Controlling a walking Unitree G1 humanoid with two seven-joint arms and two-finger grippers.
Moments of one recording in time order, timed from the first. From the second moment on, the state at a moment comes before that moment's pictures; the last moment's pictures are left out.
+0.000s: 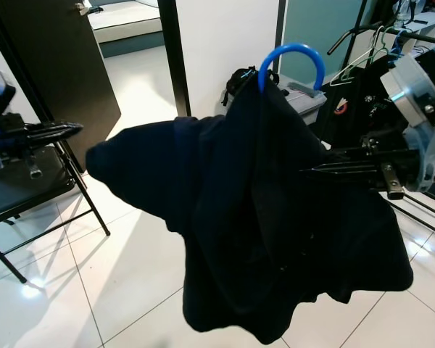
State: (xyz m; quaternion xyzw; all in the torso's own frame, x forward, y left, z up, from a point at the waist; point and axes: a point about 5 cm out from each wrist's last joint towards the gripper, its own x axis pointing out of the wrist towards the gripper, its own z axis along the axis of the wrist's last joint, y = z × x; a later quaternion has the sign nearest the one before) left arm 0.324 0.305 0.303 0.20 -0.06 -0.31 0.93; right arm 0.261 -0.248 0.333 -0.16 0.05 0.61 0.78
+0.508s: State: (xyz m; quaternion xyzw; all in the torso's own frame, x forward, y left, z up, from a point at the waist) left arm 0.299 0.282 0.289 0.12 -0.08 -0.48 0.87; right arm 0.263 -0.254 0.329 -0.15 0.06 0.59 0.79
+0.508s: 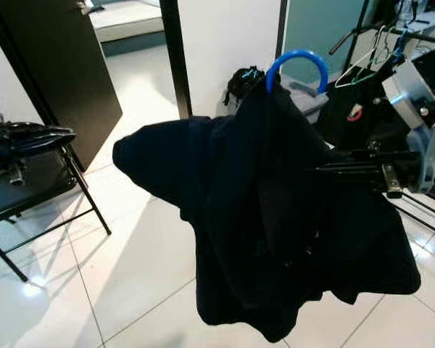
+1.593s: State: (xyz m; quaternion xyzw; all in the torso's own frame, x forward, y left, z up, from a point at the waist) left arm 0.293 0.239 0.278 0.11 -0.07 -0.57 0.81; right arm 0.257 -0.242 0.328 -0.14 0.05 0.63 0.76
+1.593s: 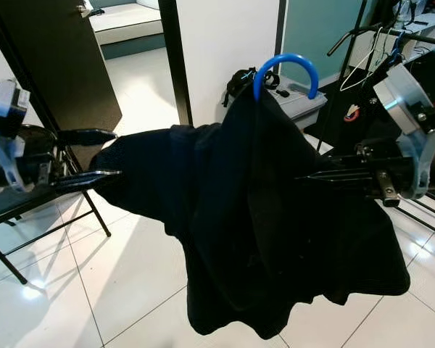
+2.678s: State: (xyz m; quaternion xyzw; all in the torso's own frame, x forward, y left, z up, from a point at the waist) left arm 0.290 0.227 0.270 0.11 -0.04 -0.60 0.79; right arm 0.256 -0.244 0.332 -0.14 0.04 0.62 0.77
